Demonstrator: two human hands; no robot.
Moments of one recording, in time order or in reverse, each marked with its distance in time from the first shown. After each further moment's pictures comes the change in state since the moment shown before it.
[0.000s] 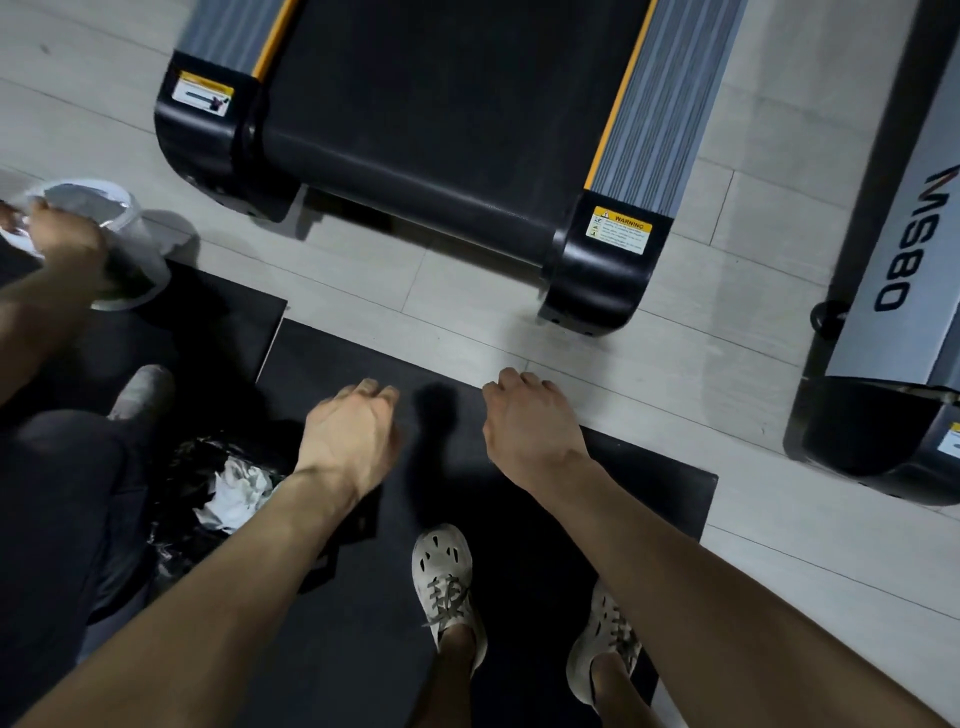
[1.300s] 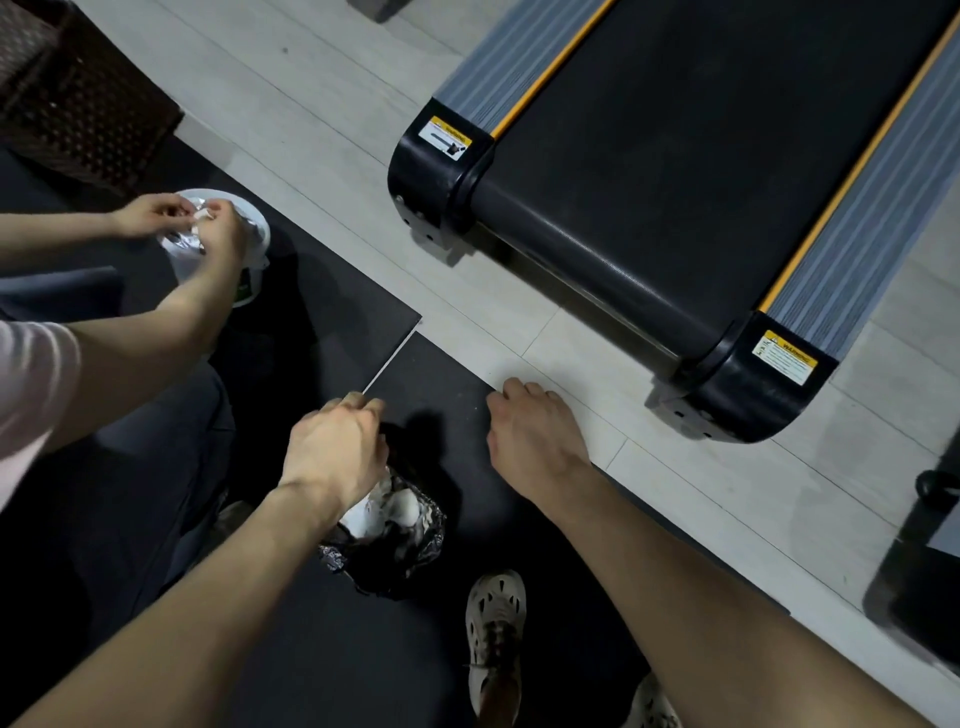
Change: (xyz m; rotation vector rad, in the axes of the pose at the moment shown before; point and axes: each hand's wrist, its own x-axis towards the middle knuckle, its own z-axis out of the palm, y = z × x) left_hand -0.052 -0.210 0.006 -0.161 0.112 -0.246; right_hand 0.091 -0.182 -0.032 -0.131 0.179 -0.266
